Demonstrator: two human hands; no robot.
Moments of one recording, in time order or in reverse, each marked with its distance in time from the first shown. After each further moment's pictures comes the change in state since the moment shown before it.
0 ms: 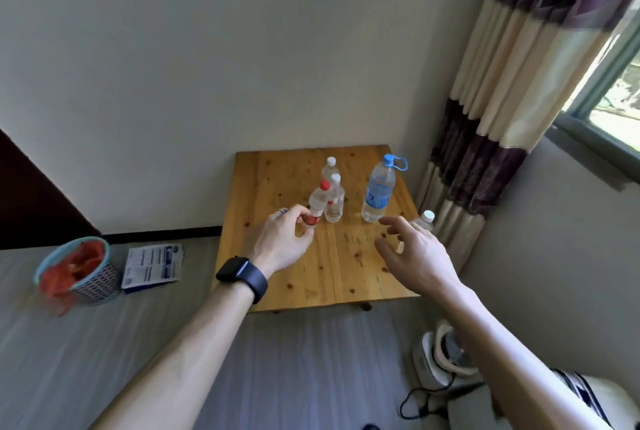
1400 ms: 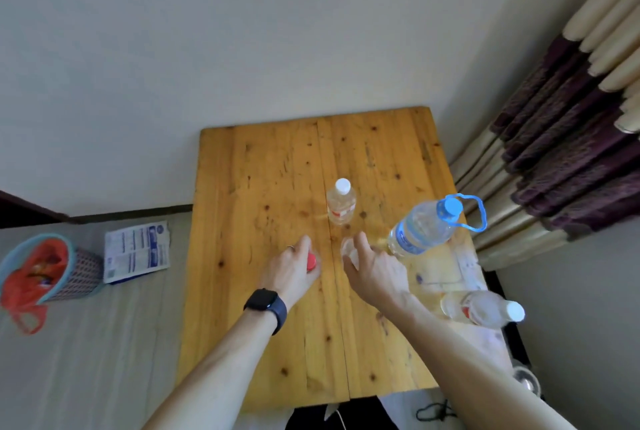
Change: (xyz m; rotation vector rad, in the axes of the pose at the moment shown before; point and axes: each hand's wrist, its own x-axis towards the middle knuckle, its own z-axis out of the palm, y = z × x) left_hand 0.316 -0.153 0.179 0.314 -0.296 -0.140; right_hand 0.346 0.059 0.220 -0.167 -0.347 0.044
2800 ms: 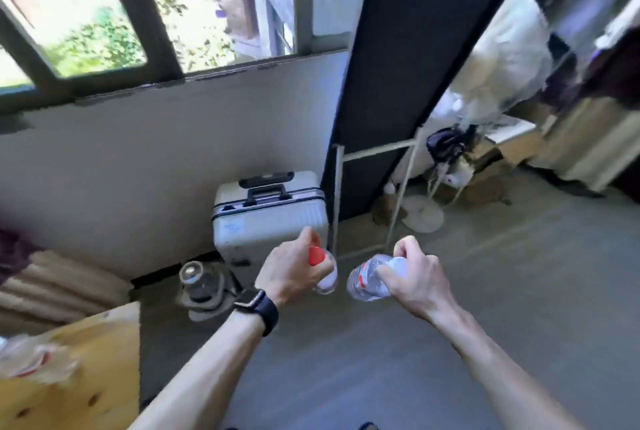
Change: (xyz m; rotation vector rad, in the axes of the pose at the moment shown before) left_hand -0.519 0.317 0.101 0.021 -0.707 1.737; right_hand -0.748 -0.041 0.095 0.553 1.145 1.736
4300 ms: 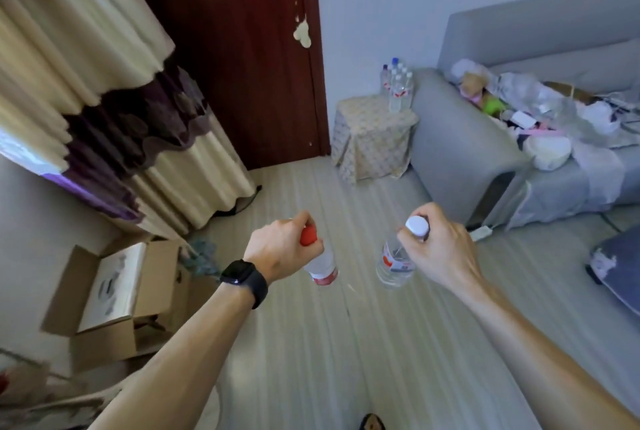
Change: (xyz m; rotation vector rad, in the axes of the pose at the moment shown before) left_hand 0.388 0.836 0.526 0.377 -0.614 1.222; right_hand 0.110 0.607 -0.563 -0.014 1.041 1.010
